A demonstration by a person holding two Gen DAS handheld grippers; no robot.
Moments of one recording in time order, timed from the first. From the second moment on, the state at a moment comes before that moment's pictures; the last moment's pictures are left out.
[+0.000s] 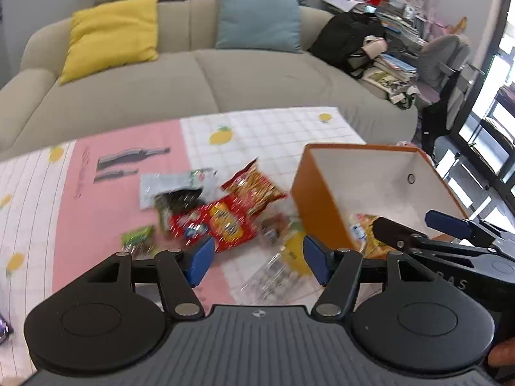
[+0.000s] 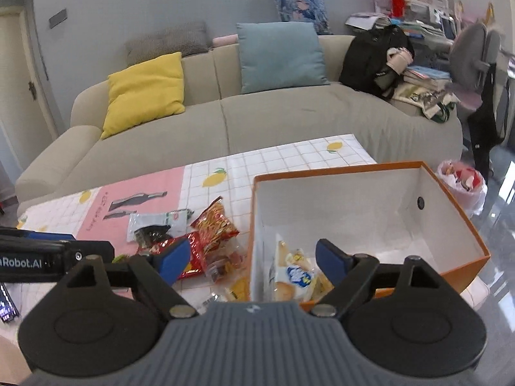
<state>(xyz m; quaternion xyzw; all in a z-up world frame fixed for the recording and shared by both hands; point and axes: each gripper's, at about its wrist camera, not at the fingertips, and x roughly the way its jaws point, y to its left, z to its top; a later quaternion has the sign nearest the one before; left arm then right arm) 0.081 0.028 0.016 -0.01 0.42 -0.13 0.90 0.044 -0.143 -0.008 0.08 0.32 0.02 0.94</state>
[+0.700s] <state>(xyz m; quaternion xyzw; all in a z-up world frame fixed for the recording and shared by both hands) 0.075 0.093 -0.049 -0.06 0.47 -0.09 0.88 0.049 -0.058 -0.059 -0.01 0.36 0.12 0.93</state>
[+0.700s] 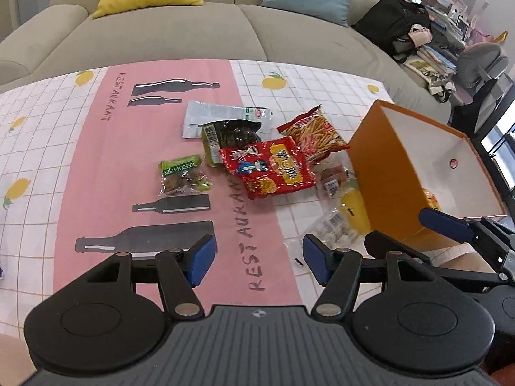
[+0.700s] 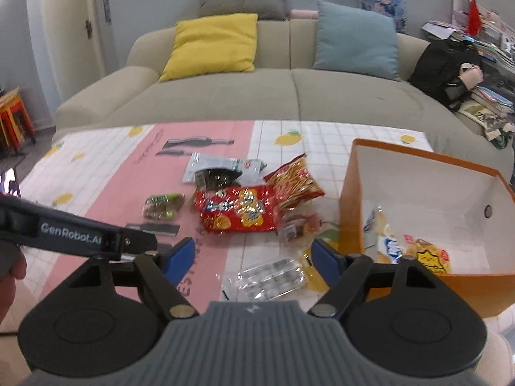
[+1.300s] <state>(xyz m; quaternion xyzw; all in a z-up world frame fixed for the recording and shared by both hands) 0.144 0.142 -0.084 -0.12 0.49 0.00 0.87 0.128 -0.029 -0.110 -0.03 0.42 0.14 0.90</state>
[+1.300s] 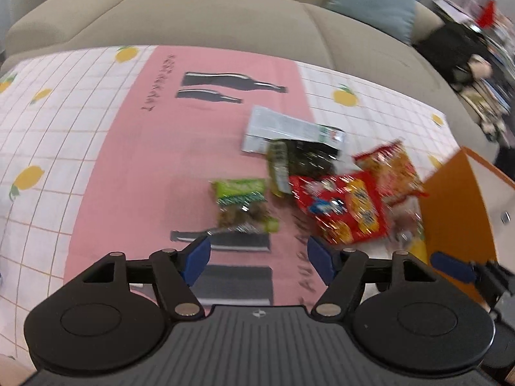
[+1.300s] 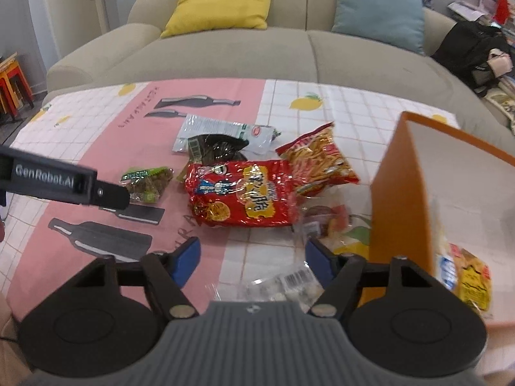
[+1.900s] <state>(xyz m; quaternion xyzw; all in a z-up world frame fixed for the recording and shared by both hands) 0.205 0.151 -0.129 -0.13 0.52 0.03 0.84 0.218 -0.003 -0.157 -0.01 0.46 0.17 0.87</state>
